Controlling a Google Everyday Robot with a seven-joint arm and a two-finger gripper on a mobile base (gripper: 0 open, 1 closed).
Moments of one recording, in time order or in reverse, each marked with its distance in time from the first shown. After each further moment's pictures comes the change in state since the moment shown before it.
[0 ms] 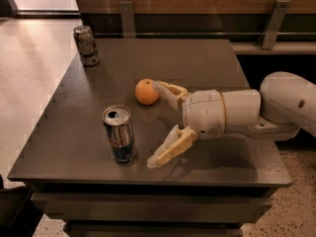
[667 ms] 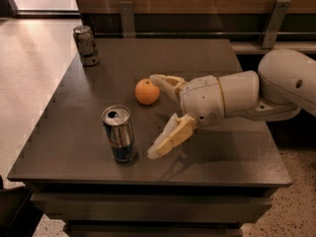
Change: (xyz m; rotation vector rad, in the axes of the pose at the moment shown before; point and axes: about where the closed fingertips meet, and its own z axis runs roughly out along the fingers) arm -0.009 -0.012 -0.003 -0.031 0.100 0.021
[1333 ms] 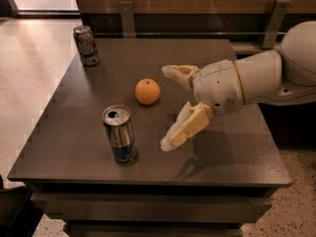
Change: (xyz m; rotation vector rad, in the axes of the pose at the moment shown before) arm -0.015 -0.001 -0.032 0.024 0.112 0.029
